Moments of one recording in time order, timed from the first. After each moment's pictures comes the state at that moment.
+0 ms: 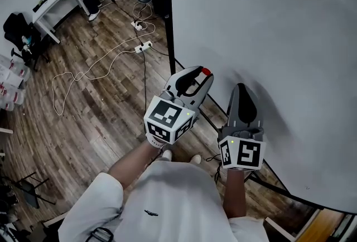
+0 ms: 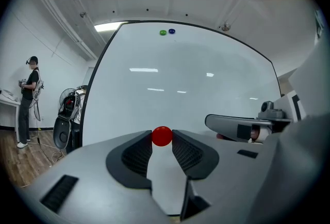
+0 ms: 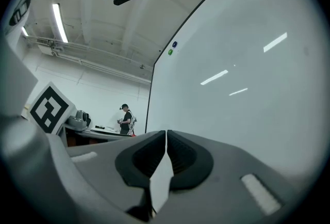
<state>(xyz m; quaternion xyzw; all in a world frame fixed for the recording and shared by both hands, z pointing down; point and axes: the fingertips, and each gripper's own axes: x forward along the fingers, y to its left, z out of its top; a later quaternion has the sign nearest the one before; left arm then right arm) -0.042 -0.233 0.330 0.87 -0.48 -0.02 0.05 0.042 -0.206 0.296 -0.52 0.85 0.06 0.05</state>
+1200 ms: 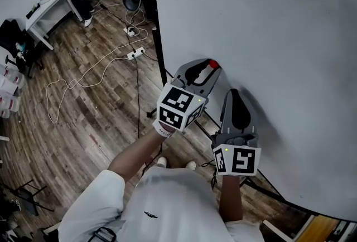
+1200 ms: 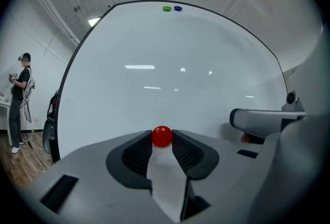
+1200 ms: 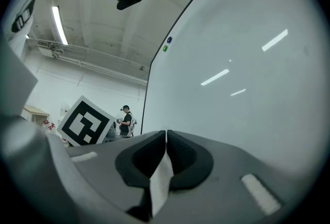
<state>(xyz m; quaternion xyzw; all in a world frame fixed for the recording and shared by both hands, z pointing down) -0.005 -0.326 0.321 0.88 -0.46 -0.01 0.05 0.044 -0.243 0.281 -0.52 0.85 0.06 0.06</state>
